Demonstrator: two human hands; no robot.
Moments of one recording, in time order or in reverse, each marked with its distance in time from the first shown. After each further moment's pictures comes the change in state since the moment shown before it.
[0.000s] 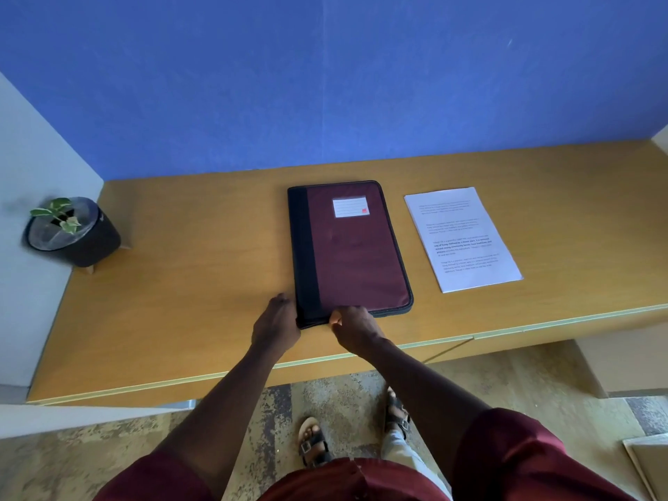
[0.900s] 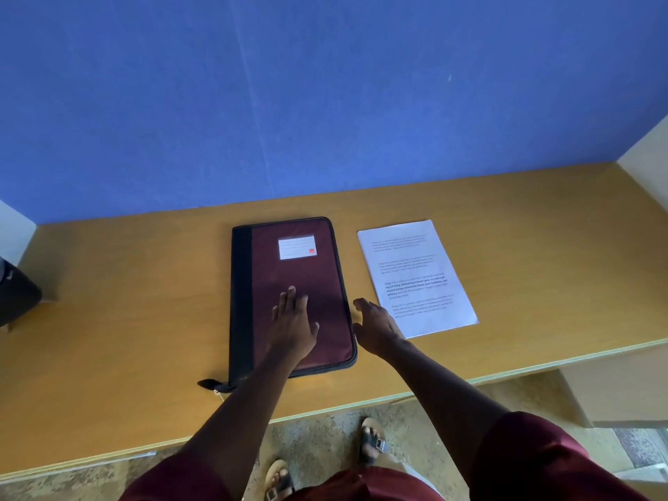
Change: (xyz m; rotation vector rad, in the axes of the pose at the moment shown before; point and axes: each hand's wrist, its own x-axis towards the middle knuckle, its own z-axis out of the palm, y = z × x) left_hand 0.094 0.154 0.030 0.034 0.064 0.096; right_hand 0.055 0.131 -0.130 0.073 0.123 0.049
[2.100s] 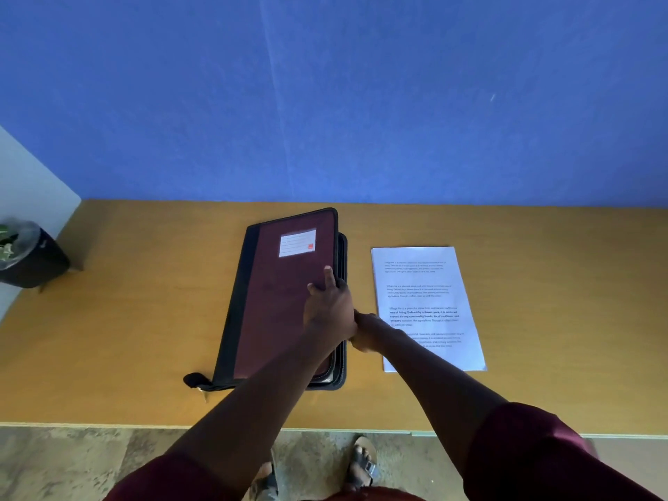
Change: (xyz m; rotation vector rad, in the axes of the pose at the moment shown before) left_hand 0.026 0.127 -0.066 0.155 -0.097 -0.128; right_hand 0.059 0.006 -0.028 -0.278 -0.440 -0.101
